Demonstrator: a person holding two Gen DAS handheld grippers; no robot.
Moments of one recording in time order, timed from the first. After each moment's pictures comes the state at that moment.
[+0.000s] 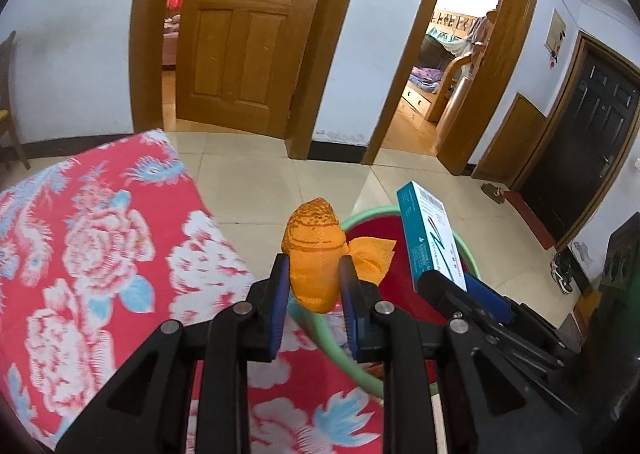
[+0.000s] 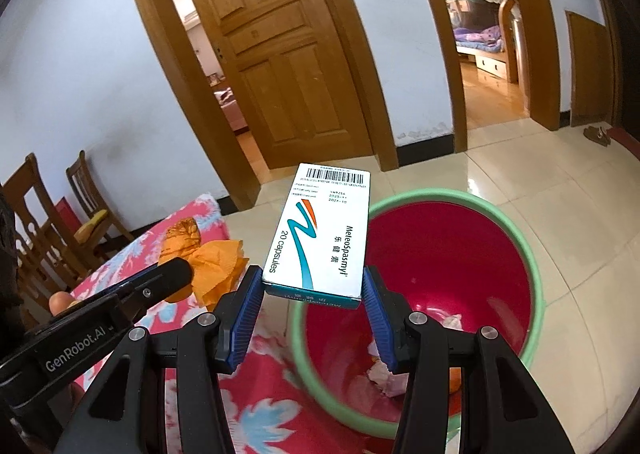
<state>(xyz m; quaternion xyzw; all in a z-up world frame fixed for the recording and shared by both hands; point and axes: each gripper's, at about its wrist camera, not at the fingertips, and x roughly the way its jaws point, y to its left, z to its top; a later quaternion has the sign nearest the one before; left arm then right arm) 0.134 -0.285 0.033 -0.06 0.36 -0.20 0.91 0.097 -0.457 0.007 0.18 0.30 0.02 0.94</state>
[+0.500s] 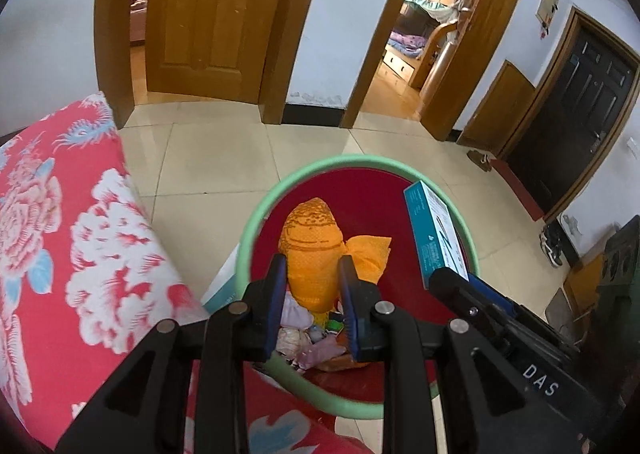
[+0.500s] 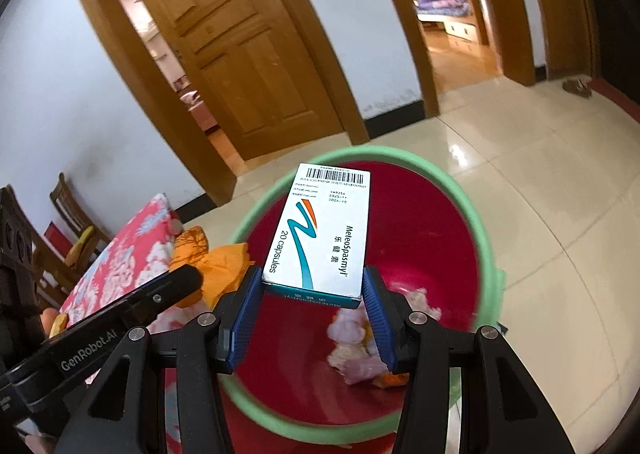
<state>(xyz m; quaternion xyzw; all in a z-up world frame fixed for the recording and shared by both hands) 0.146 -0.356 -0.012 -0.04 0.41 -0.24 0.88 0.087 -0.534 -0.043 0.24 0.33 -0.02 0.91</state>
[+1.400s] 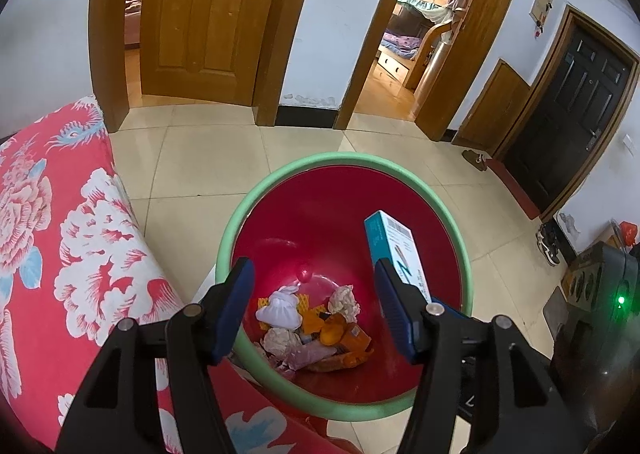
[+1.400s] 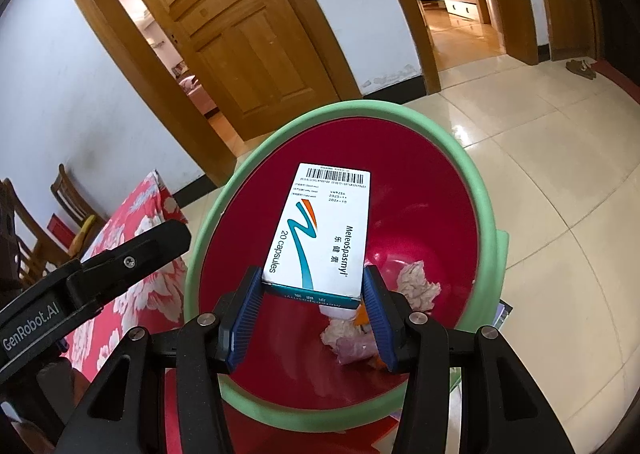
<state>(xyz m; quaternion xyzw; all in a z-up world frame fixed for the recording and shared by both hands) 0.141 -0.364 -0.010 -0.04 0.41 -0.24 0.88 0.088 -0.540 -0.063 0.24 0.36 0.00 0.90</state>
